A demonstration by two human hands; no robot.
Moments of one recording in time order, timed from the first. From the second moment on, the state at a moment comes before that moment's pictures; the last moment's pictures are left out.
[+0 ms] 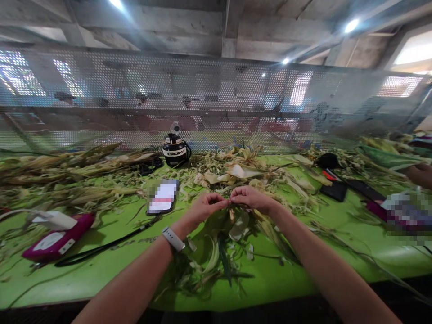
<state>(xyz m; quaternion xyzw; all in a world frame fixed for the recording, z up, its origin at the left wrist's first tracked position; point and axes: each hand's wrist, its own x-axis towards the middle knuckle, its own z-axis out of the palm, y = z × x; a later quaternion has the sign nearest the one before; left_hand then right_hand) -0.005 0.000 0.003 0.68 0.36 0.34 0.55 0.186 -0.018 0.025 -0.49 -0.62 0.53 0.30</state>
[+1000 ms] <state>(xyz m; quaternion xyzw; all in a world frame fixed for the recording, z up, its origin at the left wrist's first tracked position) -0.008 0.000 0.001 0.86 0.19 0.44 0.18 0.186 -0.020 0.028 -0.47 -0.62 0.55 0.30</state>
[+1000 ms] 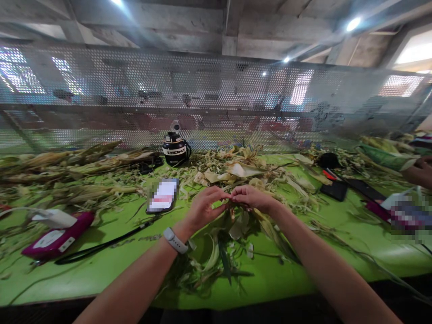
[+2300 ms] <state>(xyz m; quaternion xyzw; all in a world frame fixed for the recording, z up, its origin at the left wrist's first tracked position) -0.007 0.003 0.011 0.63 0.32 0.47 0.53 0.189 -0.019 0.029 -0.48 -0.61 0.54 0.31</state>
